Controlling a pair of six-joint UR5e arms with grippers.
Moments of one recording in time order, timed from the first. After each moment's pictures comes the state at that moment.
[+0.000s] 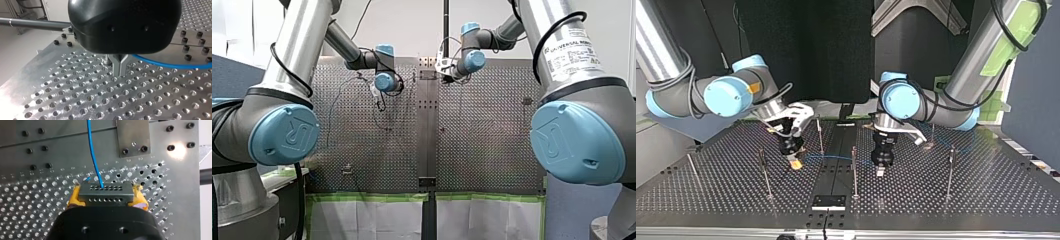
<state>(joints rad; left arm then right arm) -0.26 -1.90 -1.54 -2.70 -1.71 -1.83 2.10 -1.14 1.23 -0.03 1.38 1.74</state>
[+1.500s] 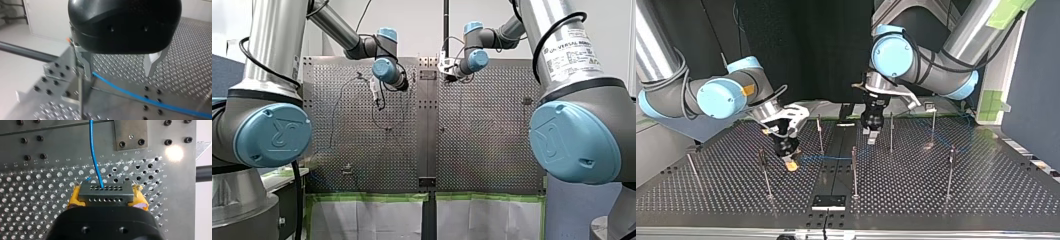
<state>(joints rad) -0.39 -1.71 -1.72 -2.87 -1.78 -1.83 2.08 -1.15 1.22 -0.03 1.36 1.70</state>
